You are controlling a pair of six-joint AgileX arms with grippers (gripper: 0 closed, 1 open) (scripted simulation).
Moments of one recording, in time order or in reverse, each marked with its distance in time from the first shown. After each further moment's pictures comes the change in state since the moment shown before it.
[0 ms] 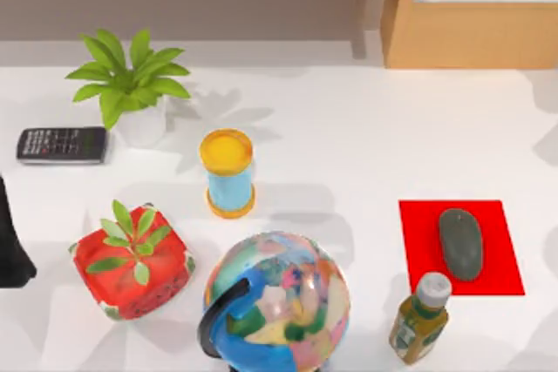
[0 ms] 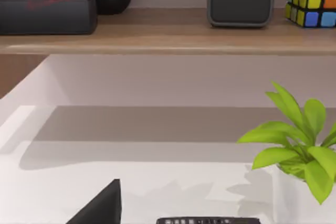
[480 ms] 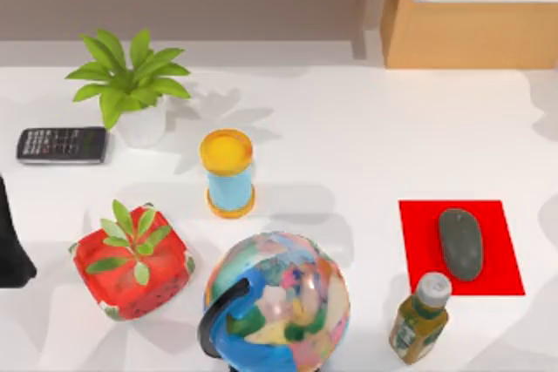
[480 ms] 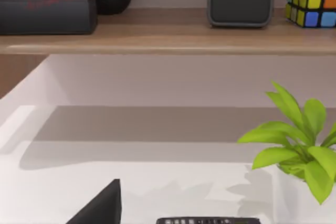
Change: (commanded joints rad) left arm 0.000 0.000 0.000 0.000 0.000 0.000; right arm 0.041 0.096 0.113 -0.032 0.034 0.018
